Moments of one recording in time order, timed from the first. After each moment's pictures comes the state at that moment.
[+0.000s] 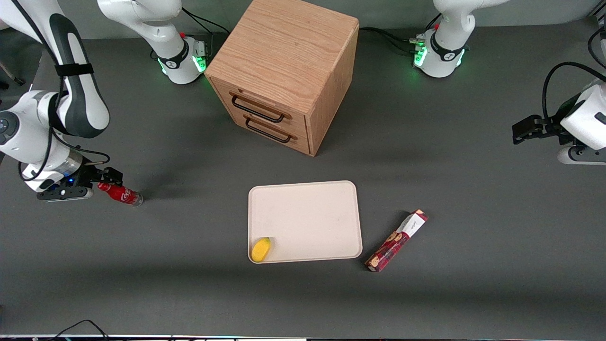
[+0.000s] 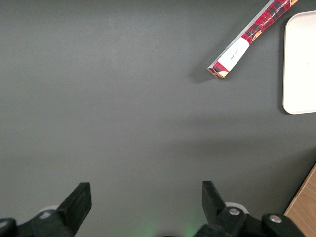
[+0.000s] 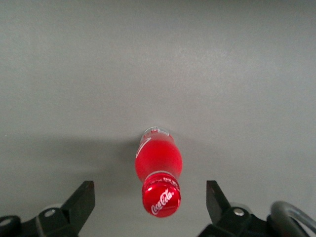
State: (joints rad) arm -0.01 0.15 -0.18 -2.19 -0.04 2.40 -0.23
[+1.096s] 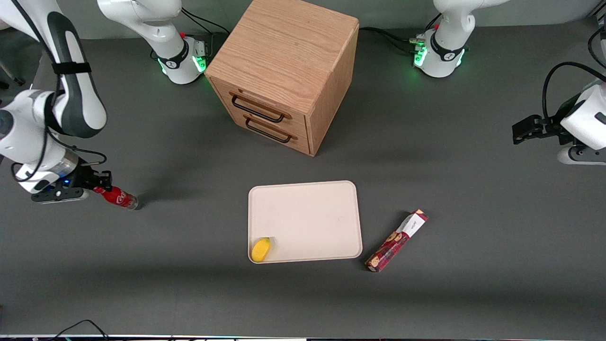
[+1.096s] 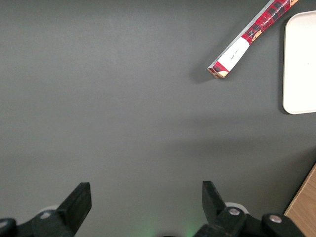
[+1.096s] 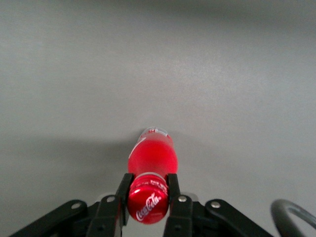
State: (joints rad) arm 0.00 0.12 -0.17 -2.05 -0.04 2.23 -0.25
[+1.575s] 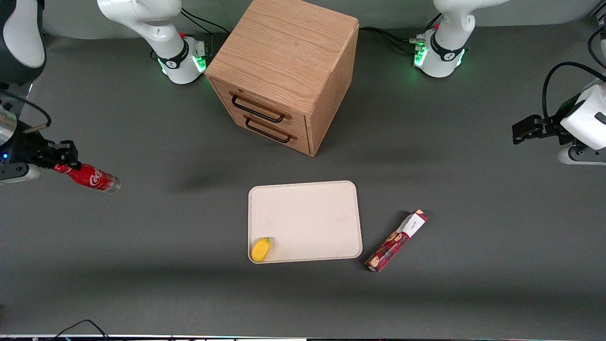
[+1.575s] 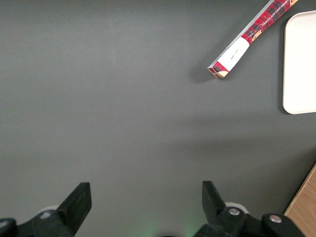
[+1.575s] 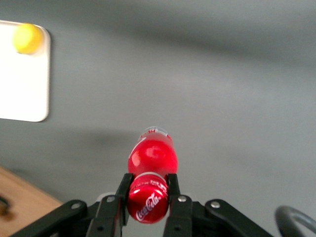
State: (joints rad) arm 0.02 0.10 0.02 -1.52 -0.04 1.61 -0.09
